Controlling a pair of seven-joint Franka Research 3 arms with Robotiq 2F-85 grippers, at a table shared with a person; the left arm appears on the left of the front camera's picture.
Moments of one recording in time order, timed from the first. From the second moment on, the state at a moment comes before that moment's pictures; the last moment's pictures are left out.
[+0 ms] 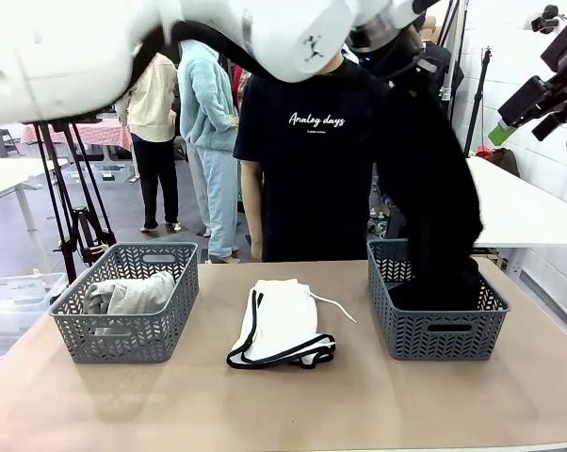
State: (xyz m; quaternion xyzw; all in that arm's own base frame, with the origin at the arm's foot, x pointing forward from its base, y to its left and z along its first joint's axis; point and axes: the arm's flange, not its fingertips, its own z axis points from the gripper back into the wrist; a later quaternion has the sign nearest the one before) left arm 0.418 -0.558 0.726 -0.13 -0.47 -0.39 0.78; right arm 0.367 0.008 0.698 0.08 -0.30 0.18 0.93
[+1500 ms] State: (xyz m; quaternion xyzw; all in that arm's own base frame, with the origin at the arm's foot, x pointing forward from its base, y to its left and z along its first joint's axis) left arm 0.532 -0.592 0.633 -0.14 -0.52 -0.35 0.77; right arm 0.367 0.007 0.698 0.08 -0.30 0.18 0.93
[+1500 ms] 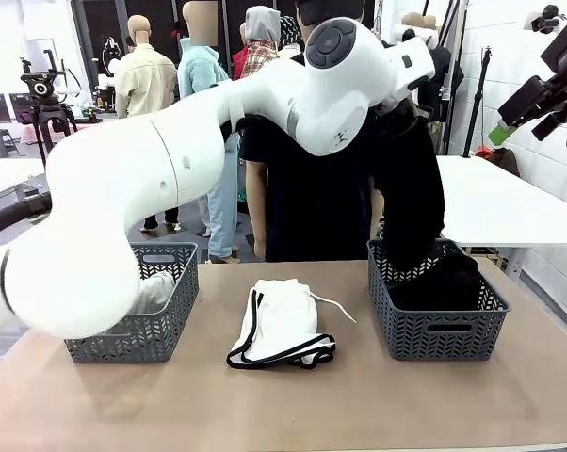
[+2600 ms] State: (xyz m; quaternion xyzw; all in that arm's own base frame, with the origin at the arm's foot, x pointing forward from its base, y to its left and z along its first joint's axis) left arm 0.533 -0.608 0.568 -0.15 -0.37 -0.34 0.85; right arm 0.367 0.007 0.698 0.08 -0.30 0.18 0.93
